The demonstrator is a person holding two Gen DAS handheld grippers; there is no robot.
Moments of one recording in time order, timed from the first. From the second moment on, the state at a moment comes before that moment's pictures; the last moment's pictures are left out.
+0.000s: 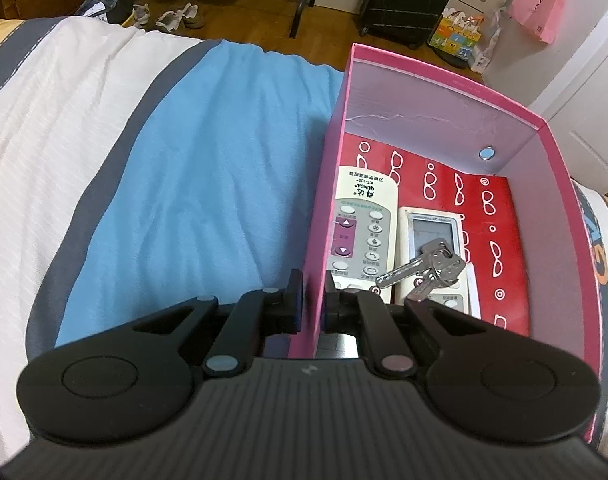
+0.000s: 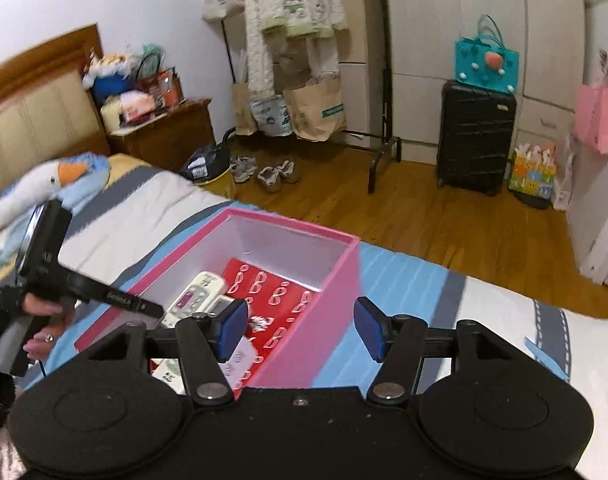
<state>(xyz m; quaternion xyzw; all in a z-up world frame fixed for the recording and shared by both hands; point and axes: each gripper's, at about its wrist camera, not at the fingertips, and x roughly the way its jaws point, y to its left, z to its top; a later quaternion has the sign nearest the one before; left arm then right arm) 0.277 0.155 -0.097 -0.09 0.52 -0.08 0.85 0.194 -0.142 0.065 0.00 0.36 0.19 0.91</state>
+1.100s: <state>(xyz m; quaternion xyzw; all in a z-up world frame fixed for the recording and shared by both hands) 0.278 0.149 -0.095 -0.06 0.52 -0.08 0.85 0.276 -0.276 -0.104 0.21 0.48 -0.01 0.85</state>
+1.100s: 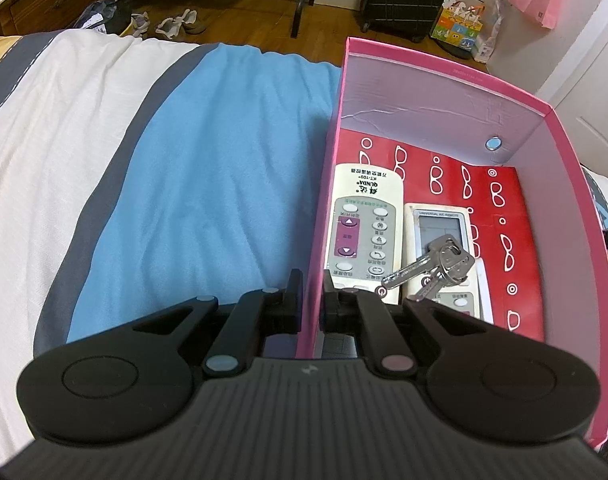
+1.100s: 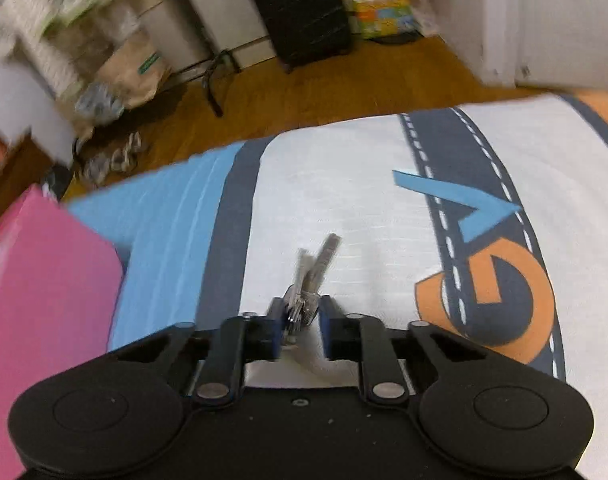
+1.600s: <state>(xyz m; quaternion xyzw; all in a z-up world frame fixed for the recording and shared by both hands) 0.279 0.150 -0.095 -0.06 0.52 -0.07 0.85 0.234 -0.268 -0.025 0.30 0.38 0.10 0.87</state>
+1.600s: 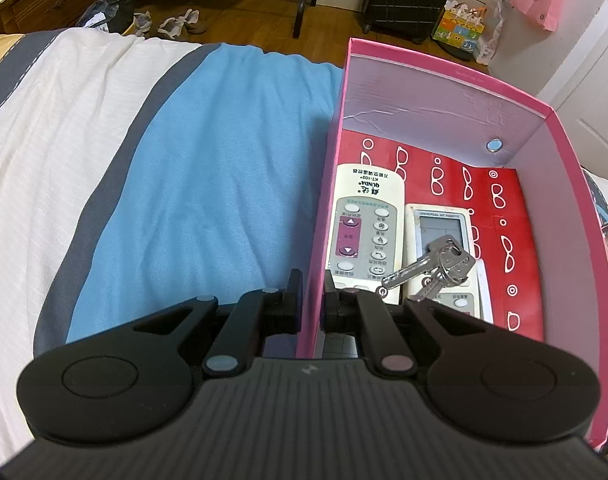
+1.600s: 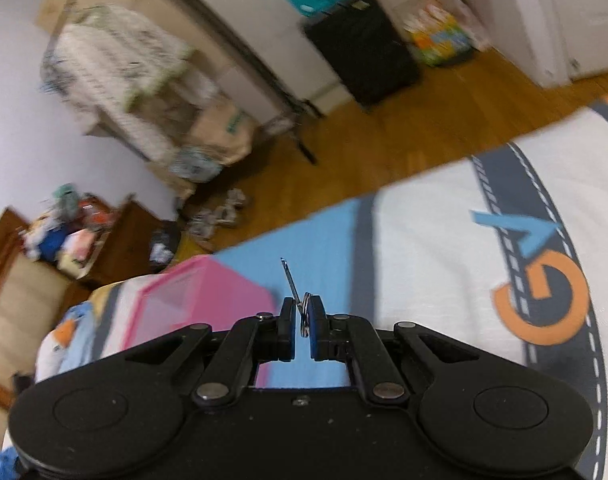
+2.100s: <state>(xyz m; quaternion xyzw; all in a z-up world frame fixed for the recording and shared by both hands) 0.276 0.149 -0.094 -0.06 0.51 -0.07 0.85 0.197 -0.165 0.043 0.26 0.36 0.31 0.84</state>
